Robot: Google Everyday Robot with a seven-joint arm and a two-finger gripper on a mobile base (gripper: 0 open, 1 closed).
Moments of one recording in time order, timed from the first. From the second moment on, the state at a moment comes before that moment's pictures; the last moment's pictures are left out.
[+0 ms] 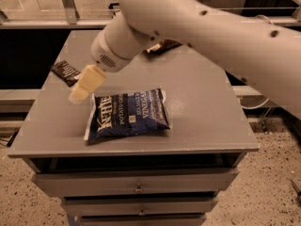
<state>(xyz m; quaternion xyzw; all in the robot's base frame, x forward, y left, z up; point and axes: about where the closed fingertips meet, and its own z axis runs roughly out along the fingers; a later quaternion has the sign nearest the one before) 0.565 0.134 0.919 -0.58 0.72 0.17 0.35</state>
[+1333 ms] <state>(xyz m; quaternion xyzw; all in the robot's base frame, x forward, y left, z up) 0.668 0.242 0.855 -0.53 0.75 0.19 0.35</state>
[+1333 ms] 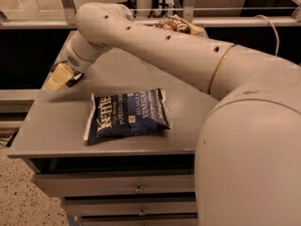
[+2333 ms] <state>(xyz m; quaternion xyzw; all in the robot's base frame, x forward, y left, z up) 0.703 0.242 0.833 -0.50 0.78 0.18 0.33</state>
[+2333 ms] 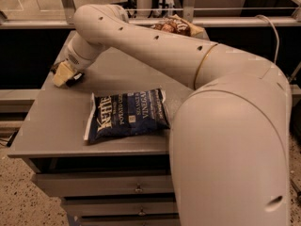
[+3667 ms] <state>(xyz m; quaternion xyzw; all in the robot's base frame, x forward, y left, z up) 0.711 0.211 0.862 -0.49 0.78 0.16 0.35</state>
